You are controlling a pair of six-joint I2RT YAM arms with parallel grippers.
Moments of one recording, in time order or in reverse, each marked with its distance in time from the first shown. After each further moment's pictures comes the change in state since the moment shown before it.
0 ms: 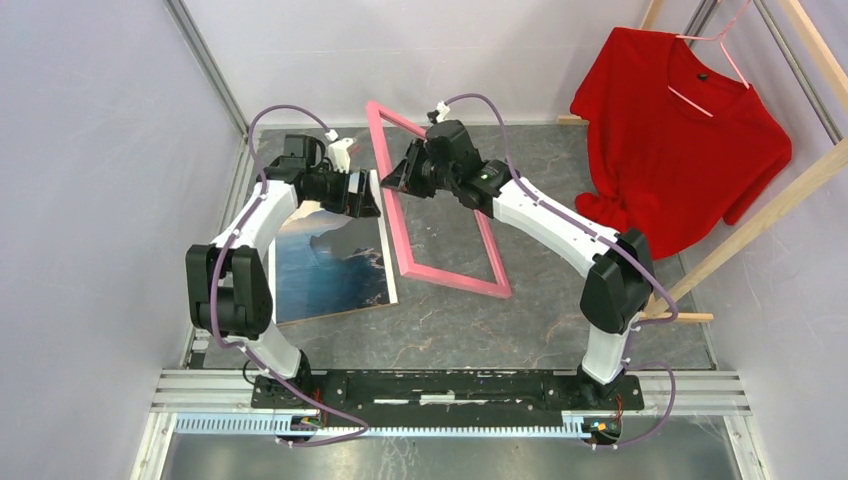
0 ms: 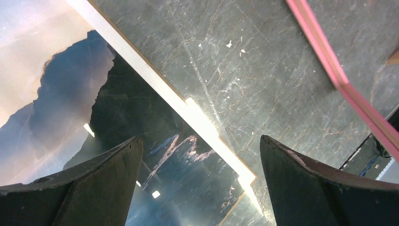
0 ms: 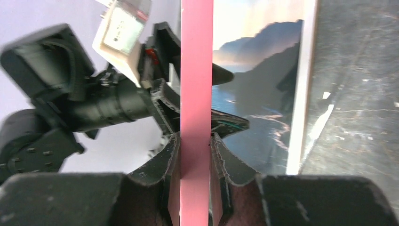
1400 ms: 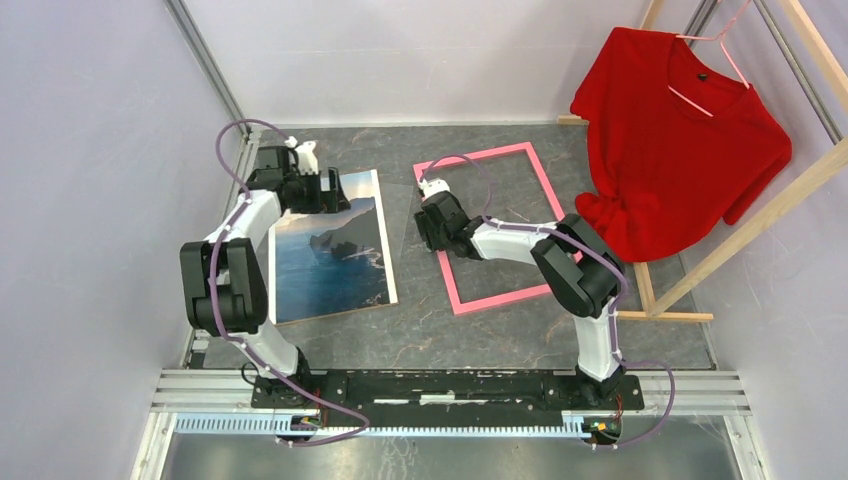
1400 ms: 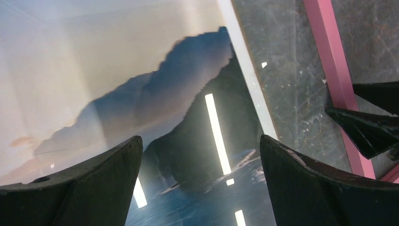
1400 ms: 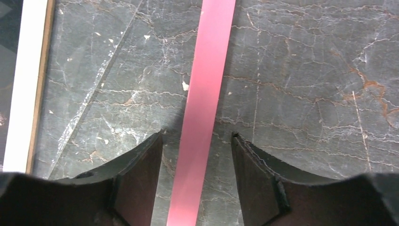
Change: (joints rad) left arm 0.177 0.020 -0.114 0.223 -0.169 -0.116; right arm 0.018 0.170 -0.450 0.291 0.365 -0.651
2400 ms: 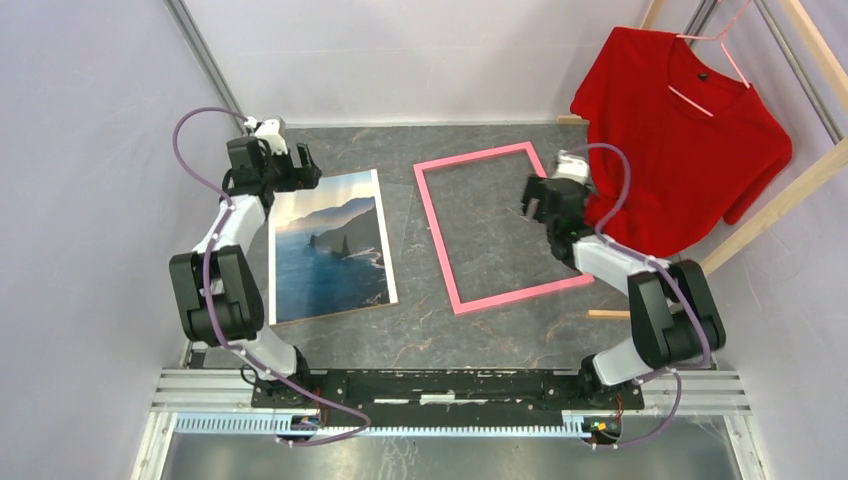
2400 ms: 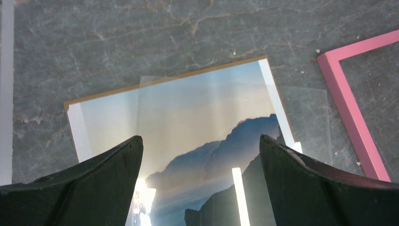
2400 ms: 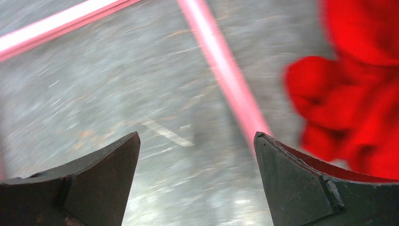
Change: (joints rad) left arm 0.081 -0.070 -0.068 0.382 -0.106 -0.035; right arm -0.555 -0.544 -0.542 0.366 0.101 0.017
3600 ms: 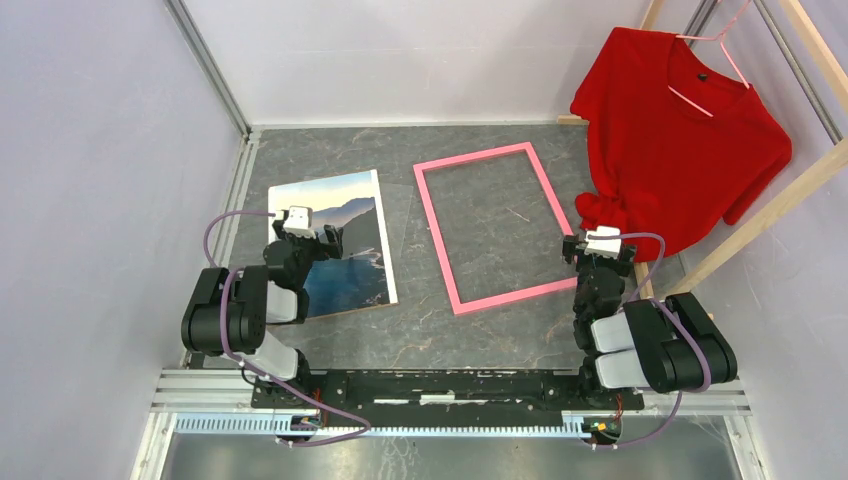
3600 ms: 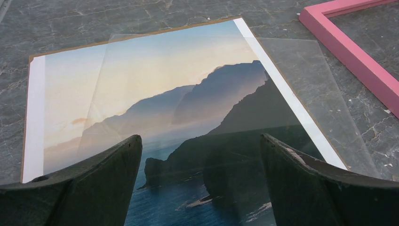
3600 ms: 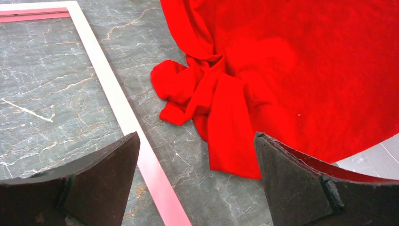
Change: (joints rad) left arm -0.122 -0.050 -0.893 1.198 -0.127 -0.011; right arm -0.067 -0.082 -0.684 1.040 0.098 -0.481
